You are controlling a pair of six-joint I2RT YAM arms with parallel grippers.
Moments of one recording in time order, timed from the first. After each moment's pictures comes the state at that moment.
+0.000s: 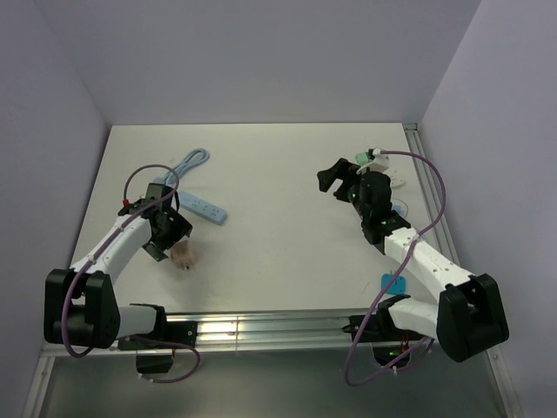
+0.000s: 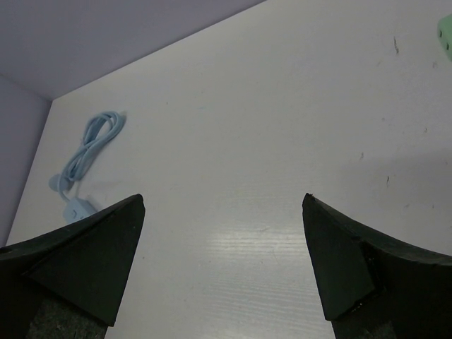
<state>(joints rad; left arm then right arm) -0.12 1.28 0.79 -0.76 -0.20 -0.97 0.32 1.15 0.64 0.26 0.09 0.60</state>
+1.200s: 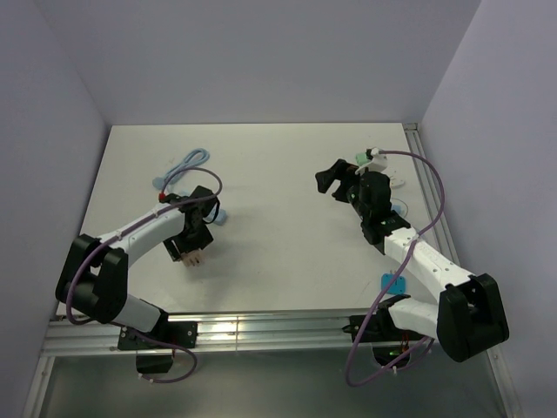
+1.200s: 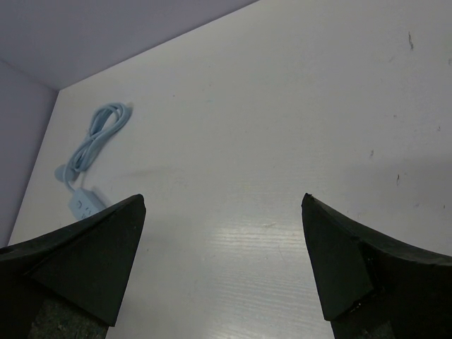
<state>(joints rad) -0.46 1.47 0.92 -0.94 -0.40 -1.04 0.33 1.15 0.64 0.26 0.06 0.59</state>
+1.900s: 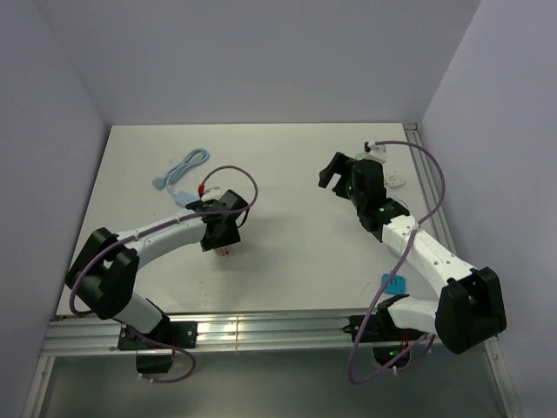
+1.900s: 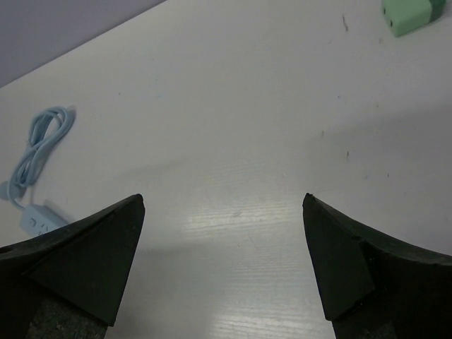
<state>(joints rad) -0.67 1.51 0.93 -0.70 -0.39 -0.95 0.36 1.20 0.79 0.00 0.21 0.59</state>
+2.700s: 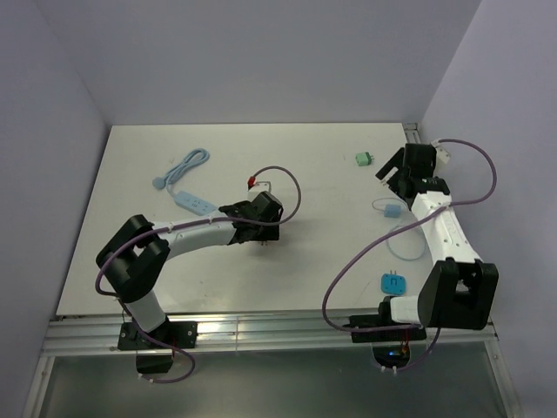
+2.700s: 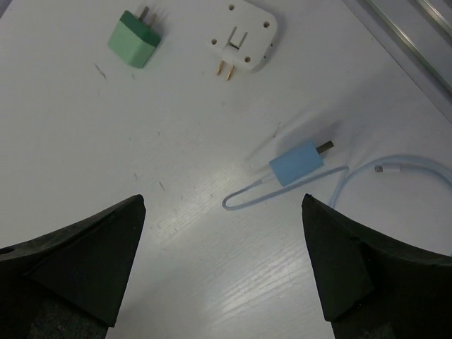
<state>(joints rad) -0.87 1.71 1.07 -0.35 -0.34 -0.73 -0.10 1.29 1.01 -0.49 0.23 0.63</state>
